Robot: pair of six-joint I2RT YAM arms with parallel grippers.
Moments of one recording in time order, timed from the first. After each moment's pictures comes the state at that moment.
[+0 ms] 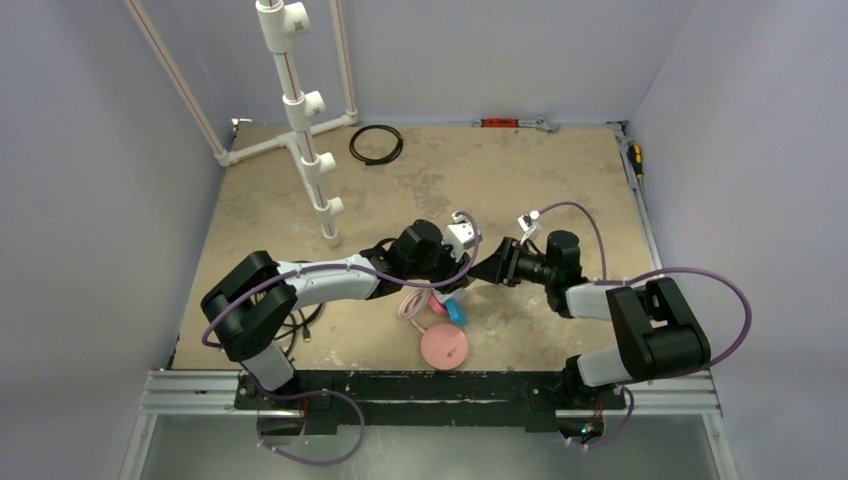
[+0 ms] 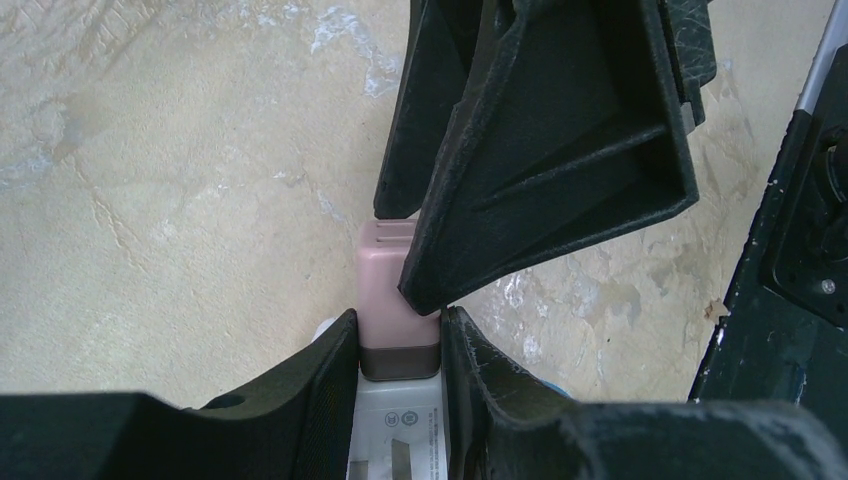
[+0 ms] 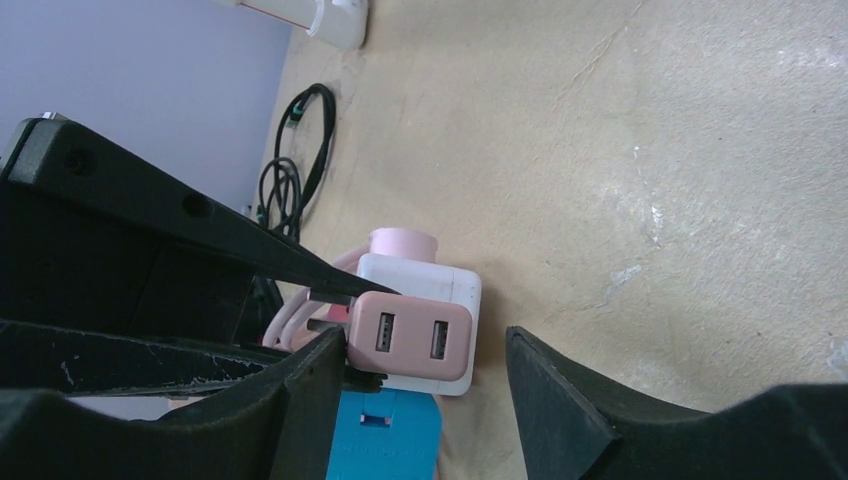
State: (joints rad) left arm -0.91 1.65 0.92 0.17 0.23 -0.11; right arm 0.21 1.43 0.32 0.69 -0.81 0.72
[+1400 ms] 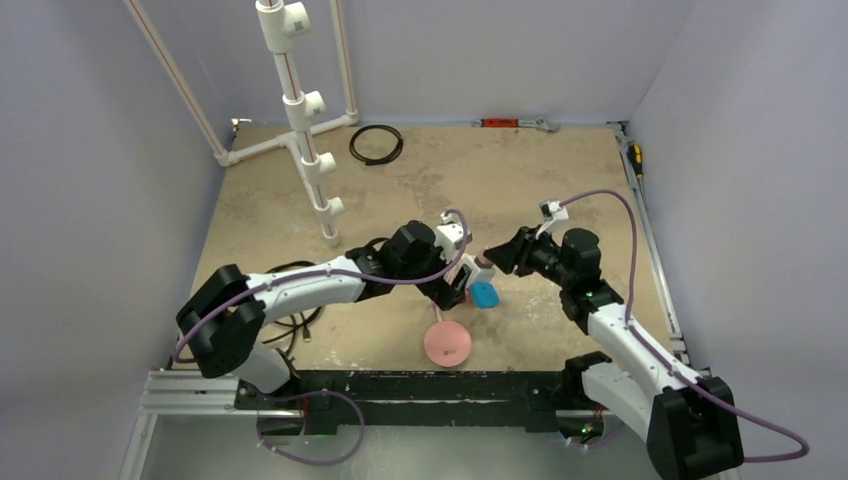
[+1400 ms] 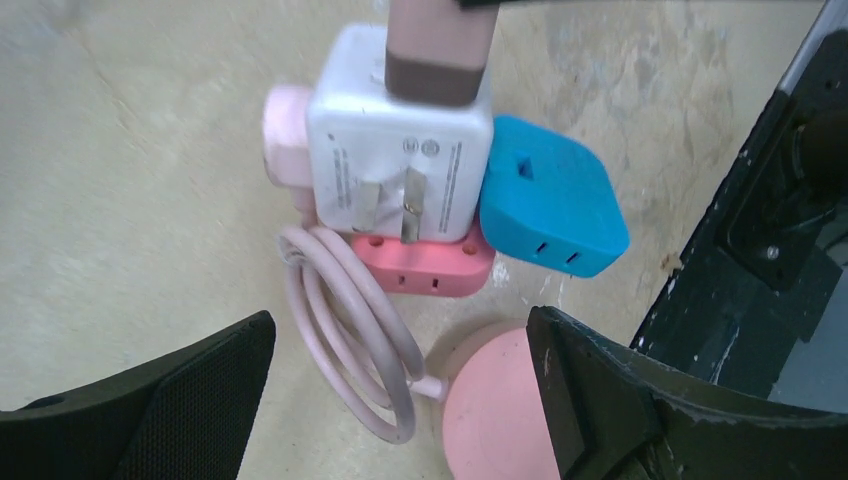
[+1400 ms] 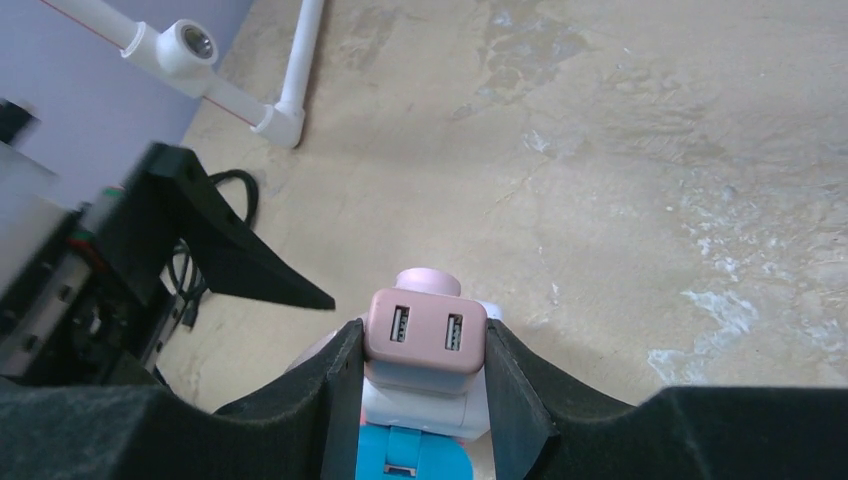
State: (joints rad) left arm -0.93 1.49 0.93 -0.07 0.15 -0.19; right arm 0.26 0.93 0.41 0.23 -0.46 0.49
